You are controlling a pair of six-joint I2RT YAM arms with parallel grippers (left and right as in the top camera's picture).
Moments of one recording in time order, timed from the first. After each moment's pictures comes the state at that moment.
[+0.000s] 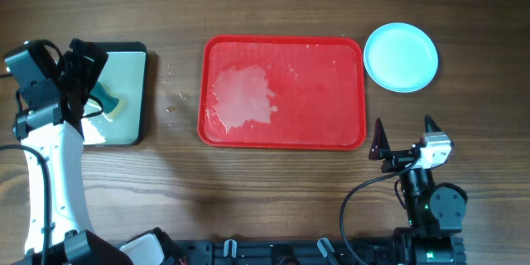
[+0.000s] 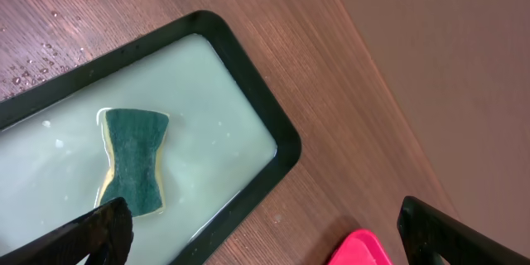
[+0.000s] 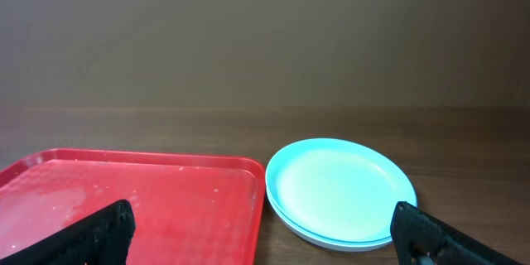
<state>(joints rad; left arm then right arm) 0.42 1.38 1.05 -0.43 0.13 -0.68 -0.01 0.02 0.01 0.00 -0.08 0.03</state>
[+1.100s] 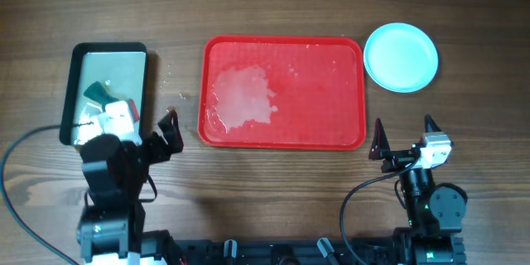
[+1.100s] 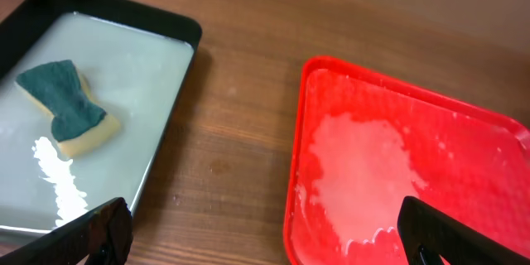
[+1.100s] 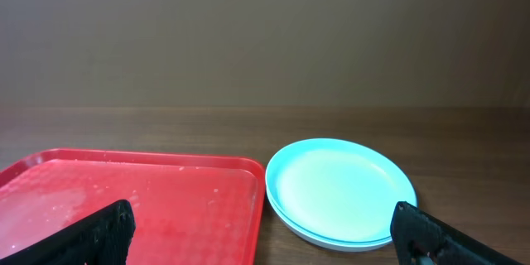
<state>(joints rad) 0.11 0.57 0.48 -0.45 0.13 -0.23 -0.01 0.02 0.01 0.00 -0.08 0.03</state>
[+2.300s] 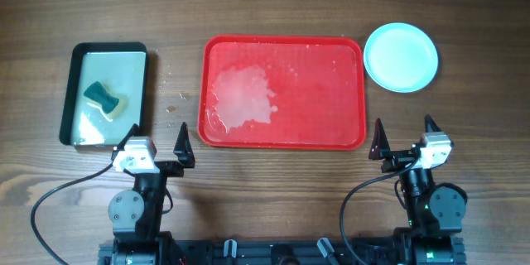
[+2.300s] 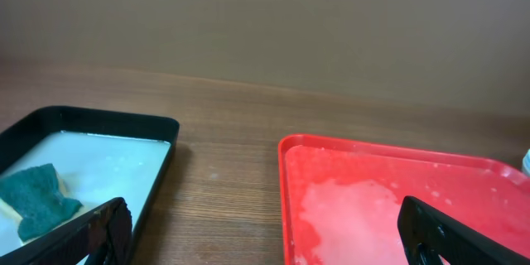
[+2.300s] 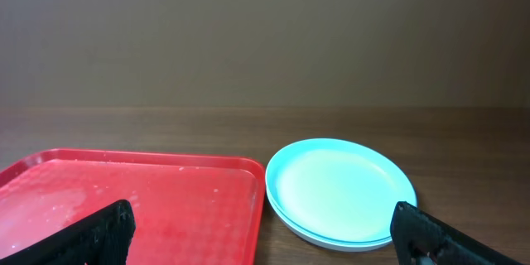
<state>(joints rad) 0.01 0.01 0.01 -0.07 0.05 -0.15 -0.01 0.02 0.01 0.00 -0.08 0.03</state>
